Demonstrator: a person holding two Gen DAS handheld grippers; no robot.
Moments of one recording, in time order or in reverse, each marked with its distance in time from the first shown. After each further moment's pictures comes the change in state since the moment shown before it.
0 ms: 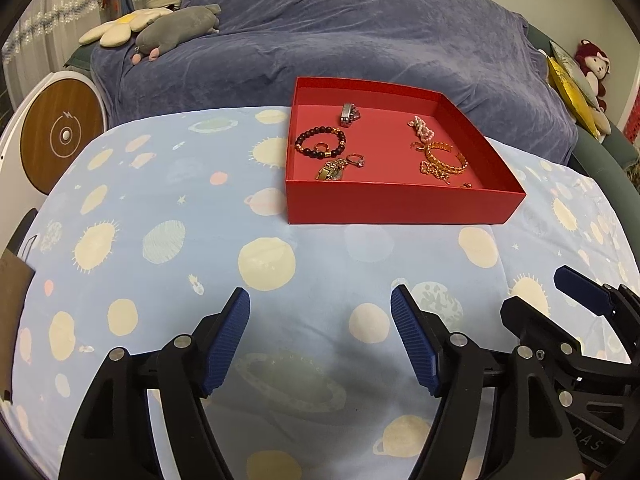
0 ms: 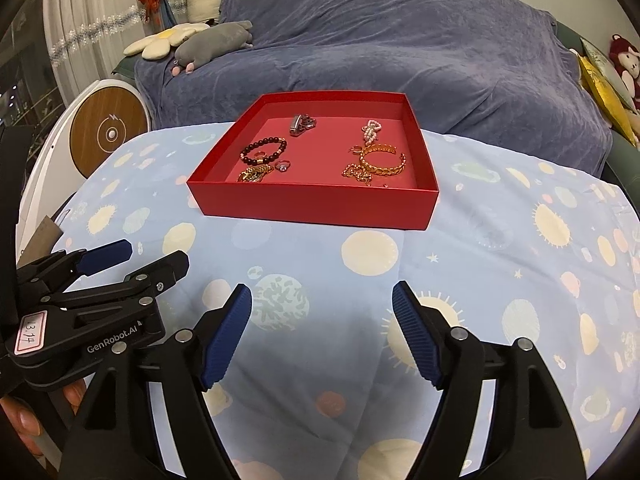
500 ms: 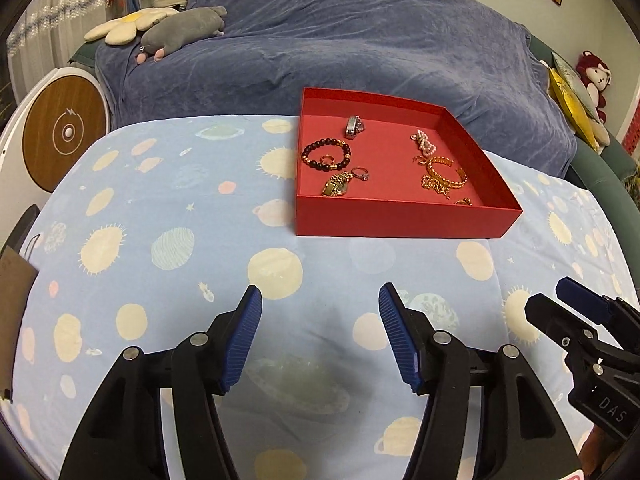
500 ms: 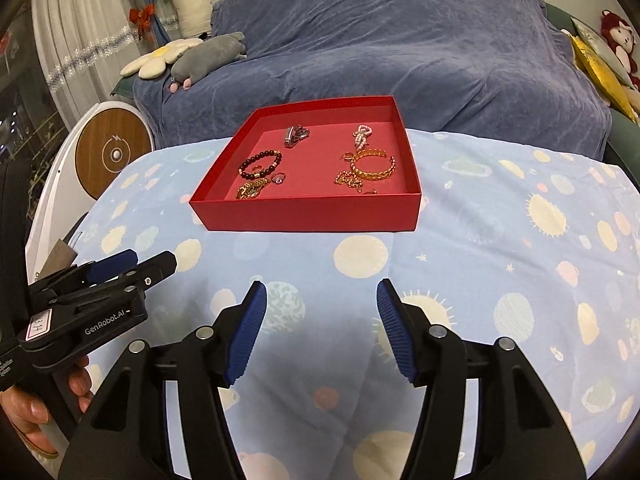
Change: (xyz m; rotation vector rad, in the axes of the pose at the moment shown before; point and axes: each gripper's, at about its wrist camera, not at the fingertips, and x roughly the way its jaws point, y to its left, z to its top) left arm -0.008 0.007 0.004 -0.025 -0.015 -0.013; right arm -0.010 -0.015 0.005 0.056 0.000 0.048
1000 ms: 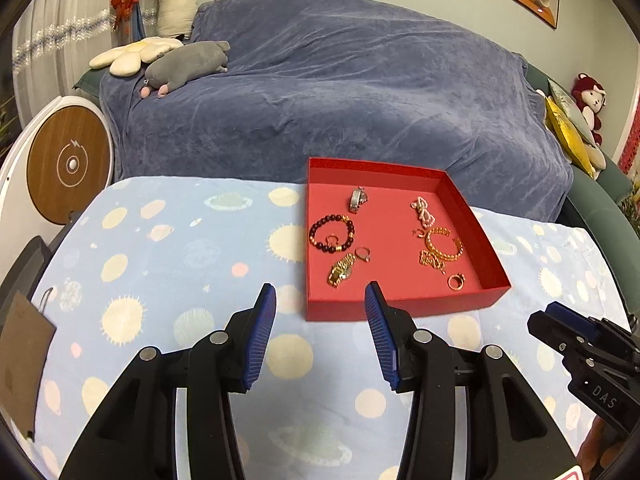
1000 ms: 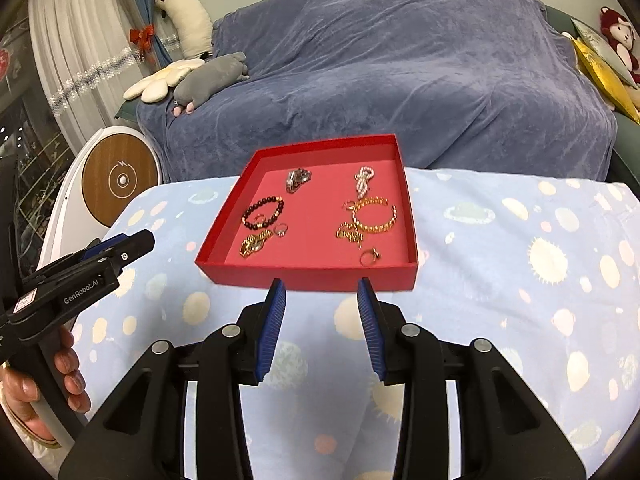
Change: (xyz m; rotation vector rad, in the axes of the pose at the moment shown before) left arm -0.028 0.009 0.060 -0.007 -0.110 -0.003; right arm -0.011 -0.018 0.045 0.051 -0.034 0.032
